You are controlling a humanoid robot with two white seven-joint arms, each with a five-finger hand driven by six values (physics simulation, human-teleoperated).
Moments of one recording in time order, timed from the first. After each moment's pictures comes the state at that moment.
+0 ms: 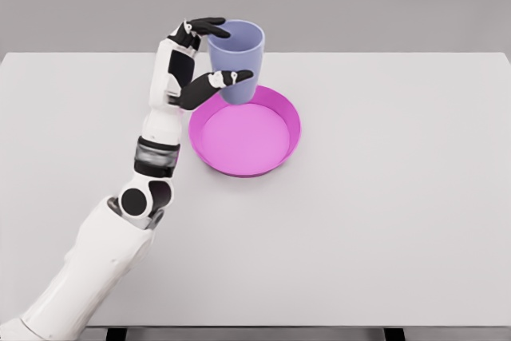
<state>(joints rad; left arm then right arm) -0.39 0.18 -0.58 -1.43 0.30 -0.61 0.26 -0.05 0.00 -0.03 0.12 -0.03 0.12 0.04</state>
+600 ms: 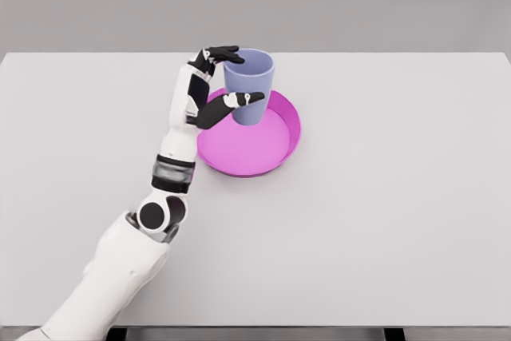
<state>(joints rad) -0.35 0.12 -0.58 -1.33 0.27 -0.61 0.26 -0.05 0.00 -0.03 0.12 -0.03 0.12 0.04</state>
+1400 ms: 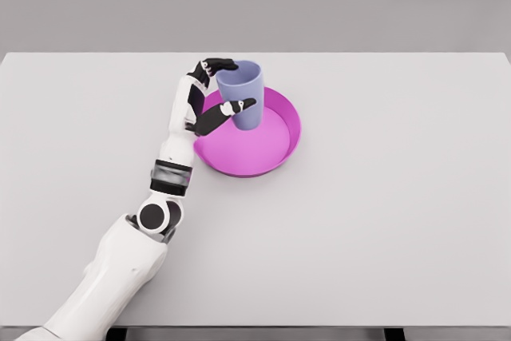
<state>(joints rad) -0.36 0.11 -0.57 -1.20 0.25 -0.61 0.26 -0.05 0.00 -0.03 0.12 -0.03 0.12 0.04</state>
